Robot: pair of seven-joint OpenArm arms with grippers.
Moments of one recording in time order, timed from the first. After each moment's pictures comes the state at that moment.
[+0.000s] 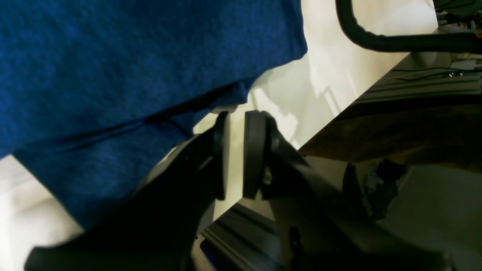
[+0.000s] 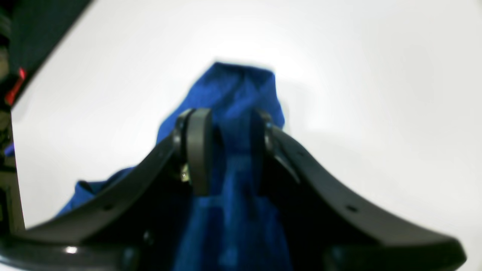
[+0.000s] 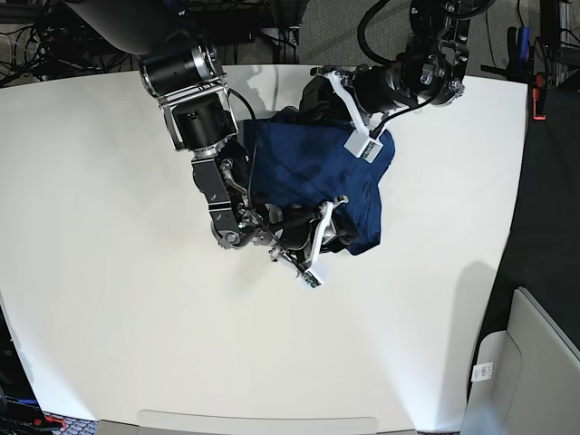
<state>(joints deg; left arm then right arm) 18.0 -10.7 5.5 106.0 -45.6 -18.1 60.9 27.1 -7.5 -15.2 49.6 16.4 38.3 -31.0</state>
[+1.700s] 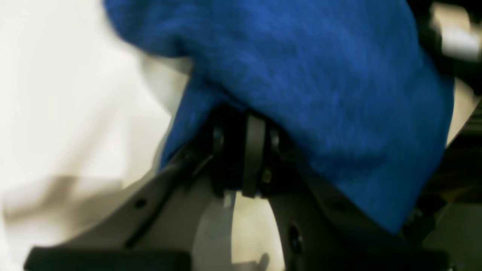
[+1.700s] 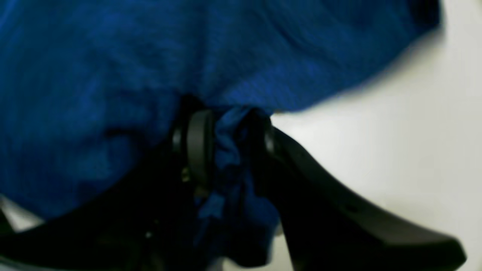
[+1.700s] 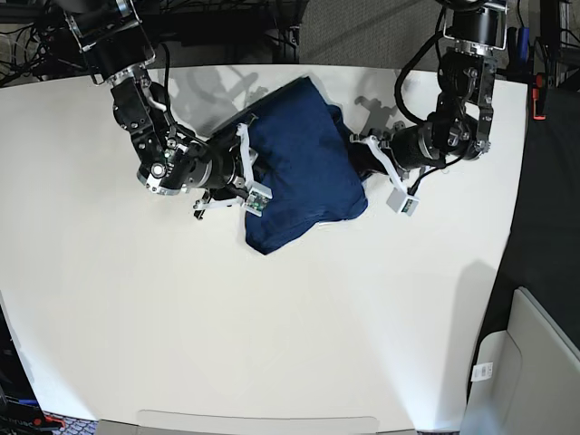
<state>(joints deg) 1.7 -16.9 3.5 86.7 -46.0 -18.4 56.4 7.3 16.1 -24.3 92.5 17.8 38.1 -57.0</state>
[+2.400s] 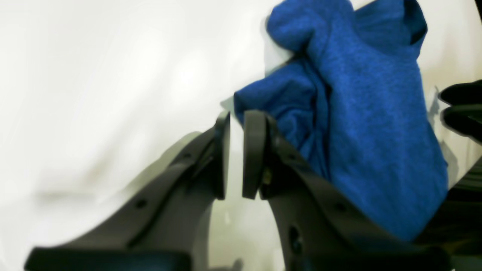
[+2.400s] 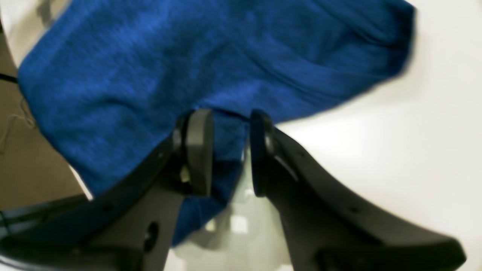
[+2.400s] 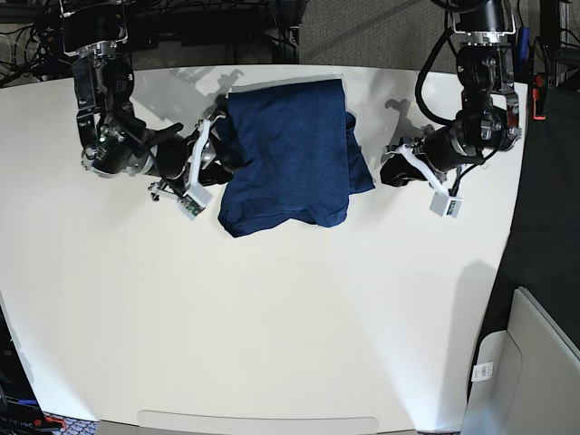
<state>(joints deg) 6.8 -15.7 -10.6 94.9 -45.9 -18.3 59.3 -0.5 19.3 -6.2 98.2 41.0 38.7 -59.6</state>
